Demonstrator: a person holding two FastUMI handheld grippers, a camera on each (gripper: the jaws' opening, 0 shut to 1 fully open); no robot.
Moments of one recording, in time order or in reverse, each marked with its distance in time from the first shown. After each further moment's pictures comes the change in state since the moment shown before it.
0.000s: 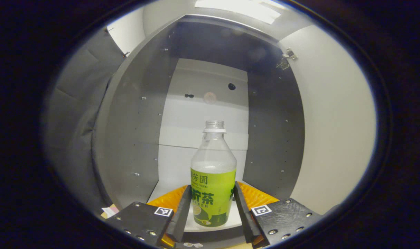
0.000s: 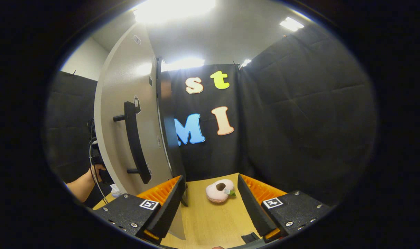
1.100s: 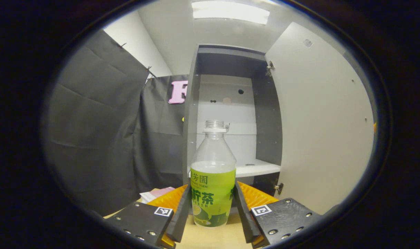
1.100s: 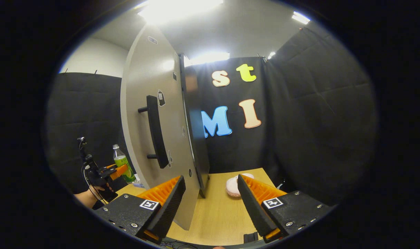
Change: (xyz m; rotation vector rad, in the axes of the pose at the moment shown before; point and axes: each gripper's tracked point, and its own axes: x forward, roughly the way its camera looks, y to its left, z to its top) left arm -0.239 0.021 -0.059 0.083 -0.002 0.210; right arm -0.016 0.008 -0.015 -0.033 0.075 0.266
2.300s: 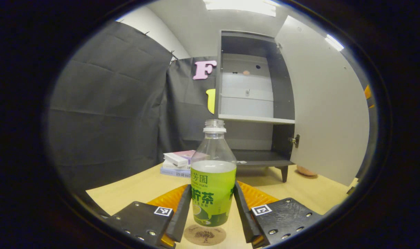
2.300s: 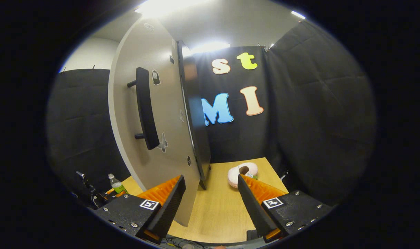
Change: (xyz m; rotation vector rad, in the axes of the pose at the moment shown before) left arm -0.118 0.051 -0.187 -0.037 0.147 0.165; right arm 0.025 -0.002 -0.044 0.003 0.090 0.003
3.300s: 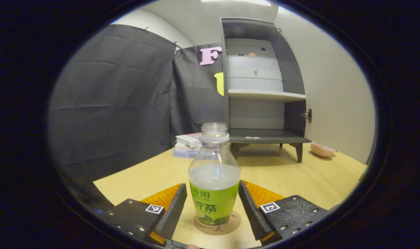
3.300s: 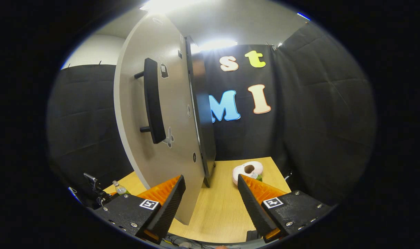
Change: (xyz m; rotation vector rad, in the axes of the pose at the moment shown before) left arm -0.011 0.016 -0.038 0.071 0.098 0.089; right arm 0.005 0.008 -0.002 -0.016 0.000 0.054
